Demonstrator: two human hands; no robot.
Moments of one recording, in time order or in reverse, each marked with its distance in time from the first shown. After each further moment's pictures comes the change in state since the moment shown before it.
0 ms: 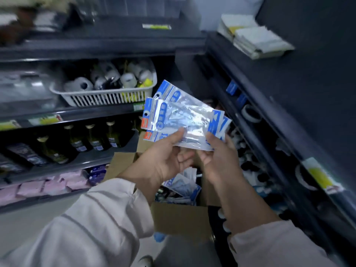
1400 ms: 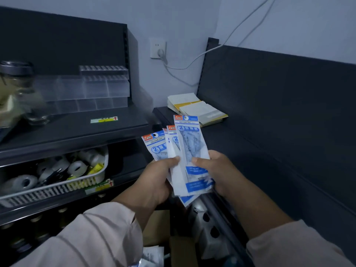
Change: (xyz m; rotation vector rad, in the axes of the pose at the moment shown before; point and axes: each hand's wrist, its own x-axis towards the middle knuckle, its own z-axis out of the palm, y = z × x) left_hand 0.031 0.062 0.182 0.093 -0.196 0.284; right_hand 0.069 -0.208 -0.010 -0.600 -0.130 -0.143
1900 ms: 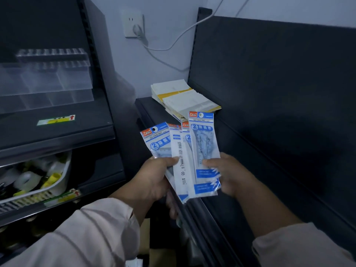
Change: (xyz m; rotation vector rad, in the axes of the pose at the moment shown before) left_hand 0.117 -0.033 0.066 0.099 0.104 -0.064; right_hand 0.116 0.018 -0.114 0.163 0.007 0.252
